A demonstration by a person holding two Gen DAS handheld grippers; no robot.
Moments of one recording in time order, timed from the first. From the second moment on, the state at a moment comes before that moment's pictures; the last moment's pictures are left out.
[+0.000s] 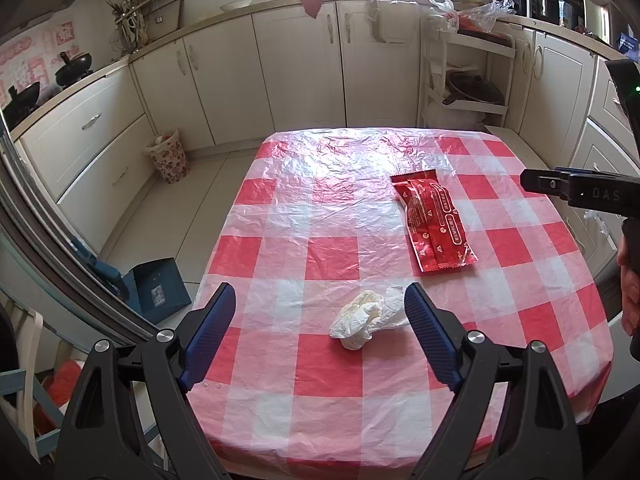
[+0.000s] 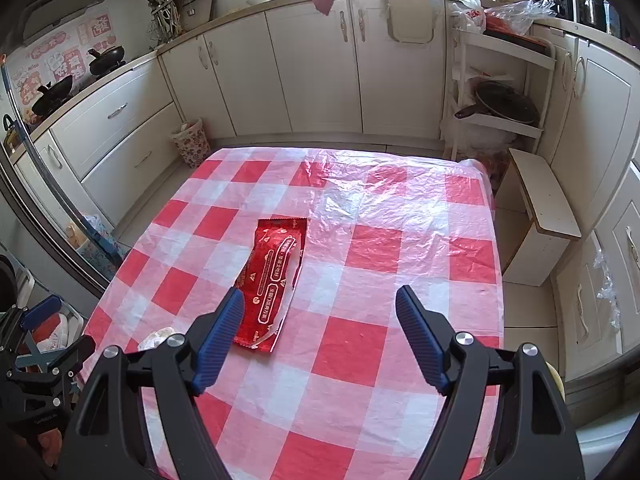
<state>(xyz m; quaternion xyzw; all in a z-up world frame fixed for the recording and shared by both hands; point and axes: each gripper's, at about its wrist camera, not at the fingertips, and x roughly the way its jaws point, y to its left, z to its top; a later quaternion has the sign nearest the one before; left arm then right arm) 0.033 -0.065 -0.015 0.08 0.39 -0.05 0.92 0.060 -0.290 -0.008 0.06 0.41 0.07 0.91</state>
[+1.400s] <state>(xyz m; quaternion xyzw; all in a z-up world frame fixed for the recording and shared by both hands) 0.063 -0.061 -0.071 0.06 0.48 -0.11 0.87 0.139 -0.222 -0.090 0.06 0.48 0.08 0.87</state>
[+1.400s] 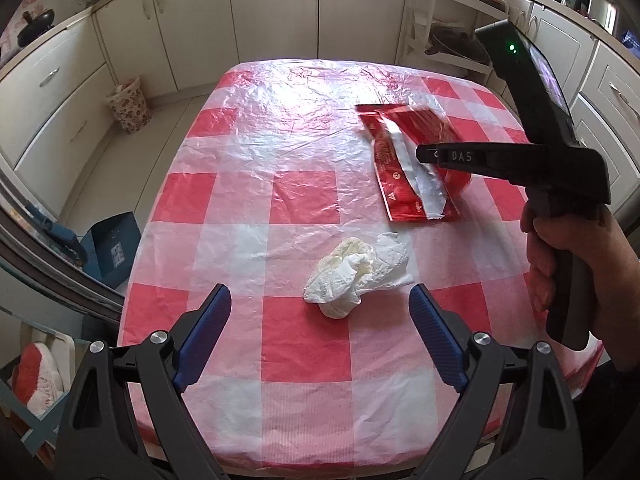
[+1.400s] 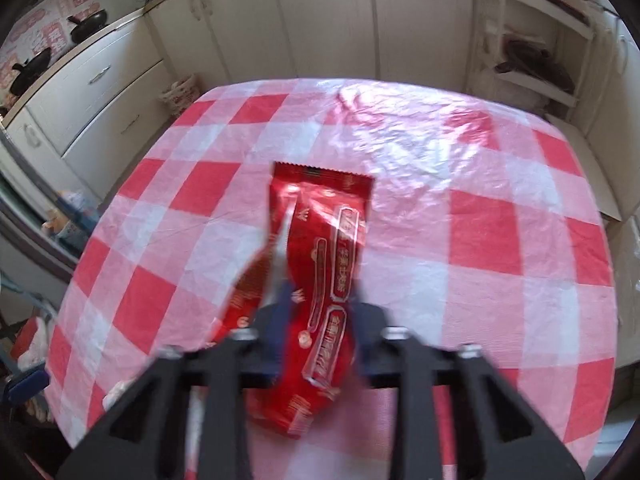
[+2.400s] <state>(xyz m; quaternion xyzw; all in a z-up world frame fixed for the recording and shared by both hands) 0.083 -0.069 -0.068 0.03 0.46 -0.09 0.88 0.100 -0.273 -0.042 0.11 0.44 0.12 0.88</state>
